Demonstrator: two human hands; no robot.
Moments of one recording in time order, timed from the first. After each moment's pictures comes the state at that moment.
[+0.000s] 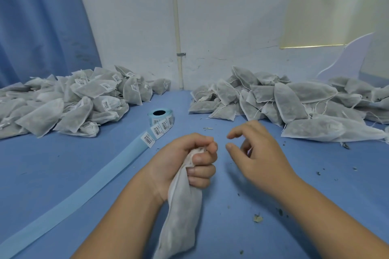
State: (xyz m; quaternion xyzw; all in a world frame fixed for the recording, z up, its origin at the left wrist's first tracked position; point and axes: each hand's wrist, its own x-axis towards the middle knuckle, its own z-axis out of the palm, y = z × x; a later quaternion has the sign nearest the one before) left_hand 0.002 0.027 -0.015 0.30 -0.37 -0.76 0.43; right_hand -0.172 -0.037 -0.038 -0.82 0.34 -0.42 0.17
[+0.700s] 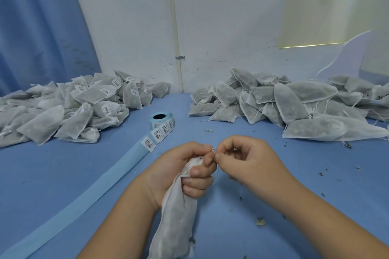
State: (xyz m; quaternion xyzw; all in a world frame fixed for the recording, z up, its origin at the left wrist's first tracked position) left_hand 0.009 0.025 -0.020 0.31 -0.40 -0.76 0.40; right_hand -0.161 -0.009 -0.020 -0.73 0.29 -0.41 0.46
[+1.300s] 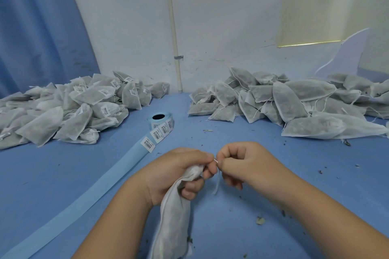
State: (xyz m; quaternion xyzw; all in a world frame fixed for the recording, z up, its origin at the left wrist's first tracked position) left_hand 0.008 0.032 -0.018 0.47 -0.47 -0.64 0.39; right_hand -0.164 -0.018 -0.024 -0.74 0.30 -0.31 0.51
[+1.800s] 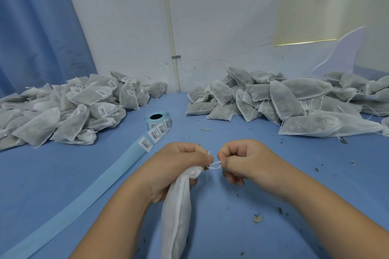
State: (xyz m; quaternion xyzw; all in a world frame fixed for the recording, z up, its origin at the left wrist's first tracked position) left_hand 0.002 0.035 -0.012 0.55 -0.47 -0.52 0.45; right_hand -0.172 -0.031 -0.026 -0.76 0.27 -0.28 0.52
